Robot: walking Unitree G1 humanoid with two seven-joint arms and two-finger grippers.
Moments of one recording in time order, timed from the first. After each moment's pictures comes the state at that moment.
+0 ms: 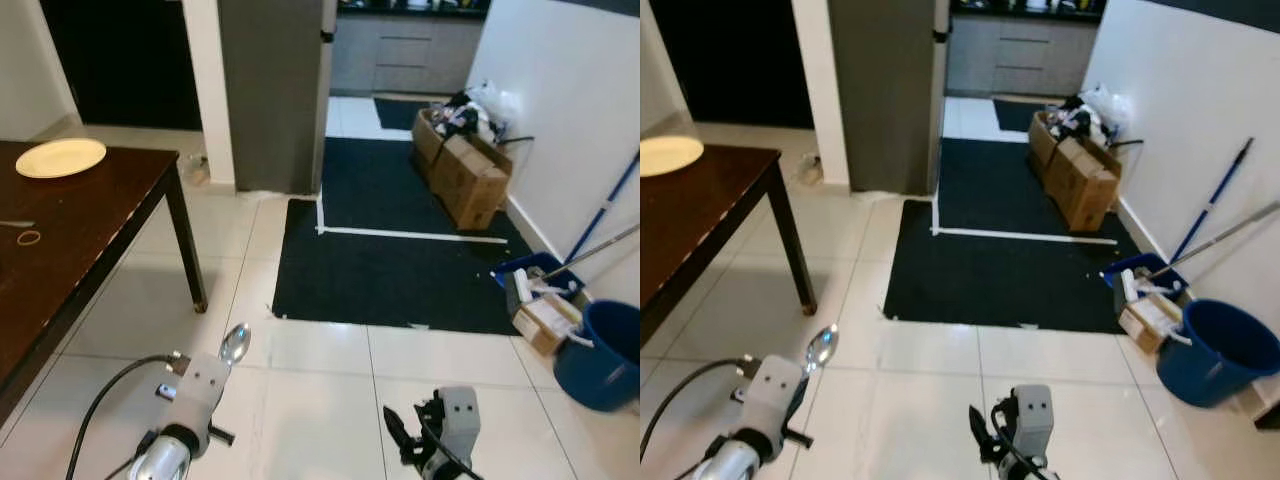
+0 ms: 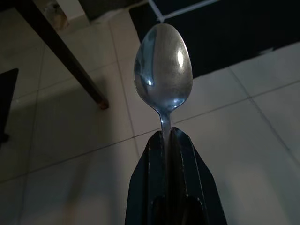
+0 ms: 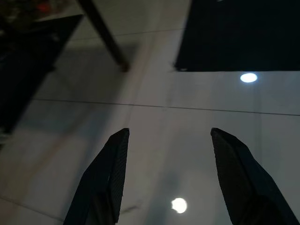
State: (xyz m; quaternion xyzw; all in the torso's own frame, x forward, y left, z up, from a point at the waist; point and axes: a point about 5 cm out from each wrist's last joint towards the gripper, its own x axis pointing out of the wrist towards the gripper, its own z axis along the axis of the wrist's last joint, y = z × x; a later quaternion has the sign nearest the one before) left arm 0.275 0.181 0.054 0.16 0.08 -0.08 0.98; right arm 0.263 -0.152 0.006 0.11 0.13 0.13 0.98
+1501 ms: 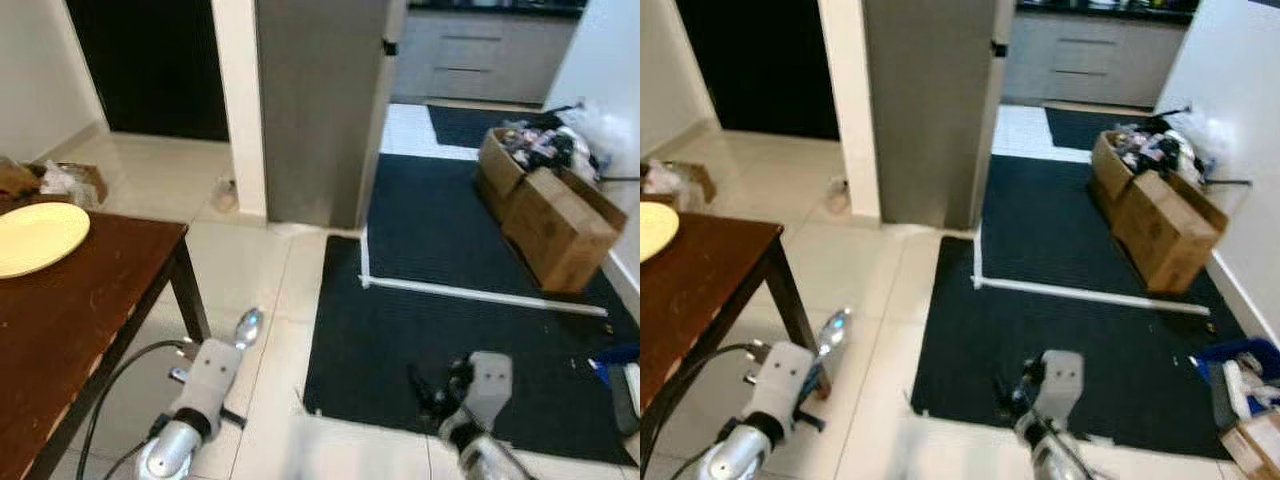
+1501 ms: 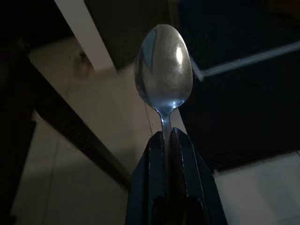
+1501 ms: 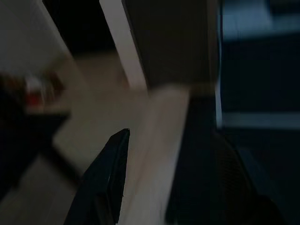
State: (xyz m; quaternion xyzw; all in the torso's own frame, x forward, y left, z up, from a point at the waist) left arm 0.286 0.156 0.080 0.15 0.02 -0.11 0.98; right arm 0.308 -0.186 0.090 0.11 -0.04 0.06 0.99
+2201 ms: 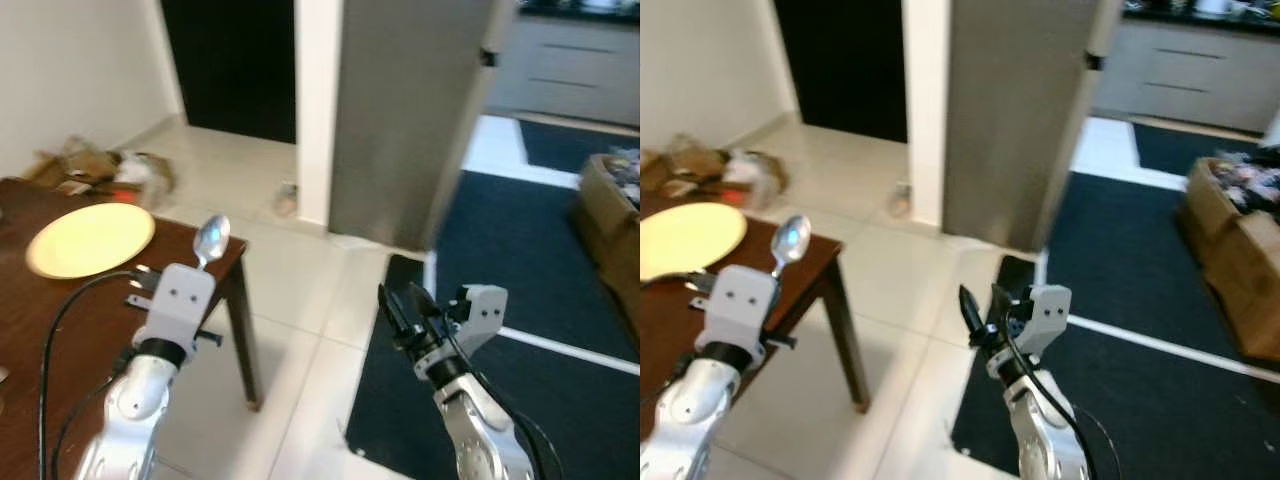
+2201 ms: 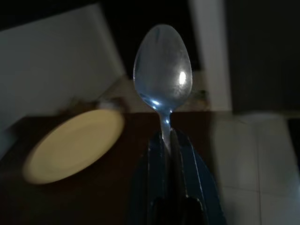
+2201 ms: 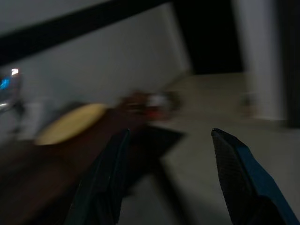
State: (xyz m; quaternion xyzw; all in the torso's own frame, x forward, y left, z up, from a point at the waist) left arm 0.296 0.187 0.199 0.12 -0.12 0.04 0.99; right arm 0.303 -0.133 0.156 0.19 -0.12 0.21 0.95
